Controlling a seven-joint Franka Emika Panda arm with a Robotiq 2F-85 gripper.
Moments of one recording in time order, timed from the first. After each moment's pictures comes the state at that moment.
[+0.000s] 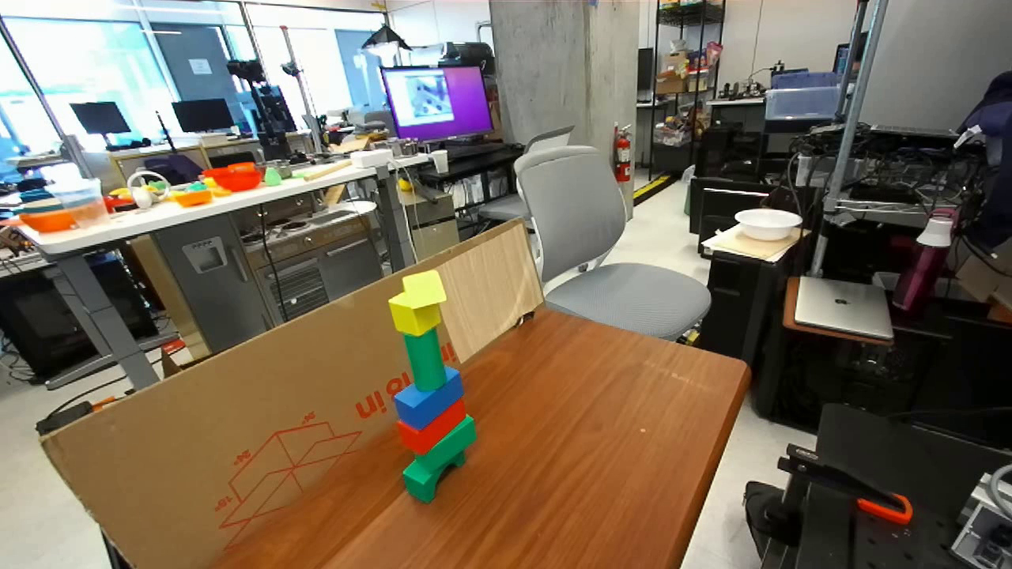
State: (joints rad) arm 0.06 -0.57 0.25 -2.34 0.16 1.95 0.48
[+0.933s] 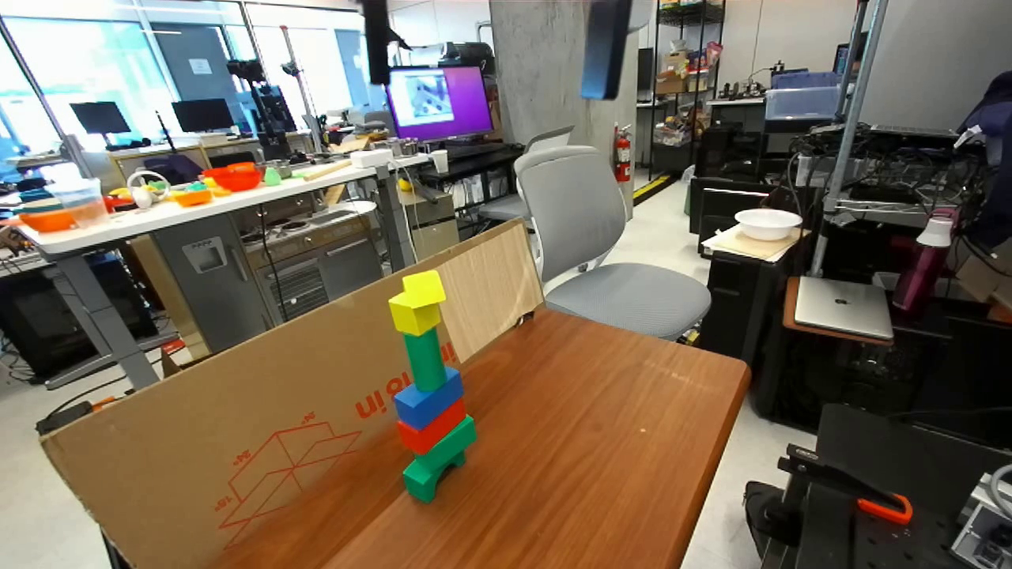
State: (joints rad) arm 0.00 -0.27 0.24 -2.17 0.13 2.05 0.69
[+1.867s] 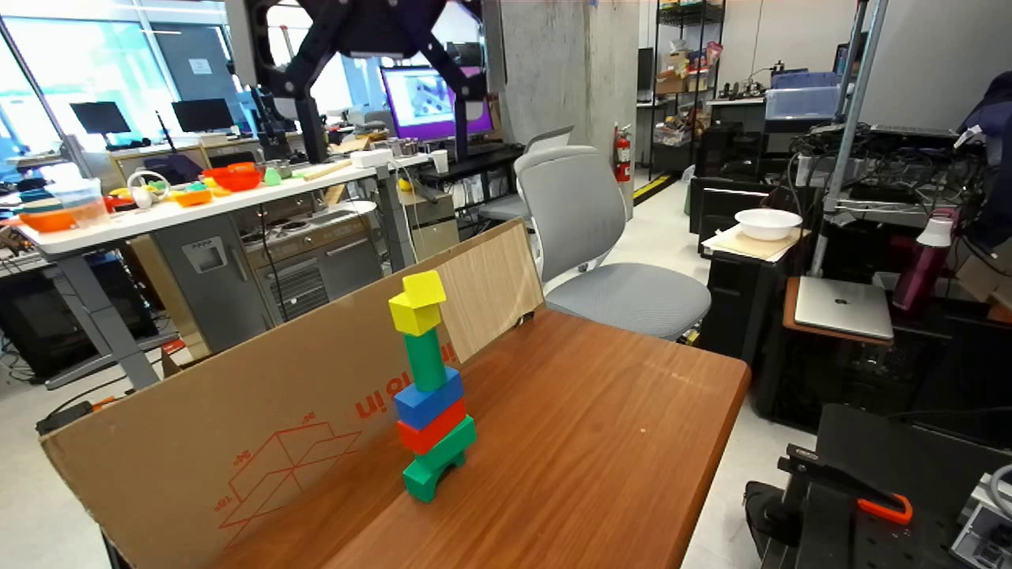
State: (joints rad) arm 0.03 0.12 0.16 -1.82 -0.03 2.08 0.92
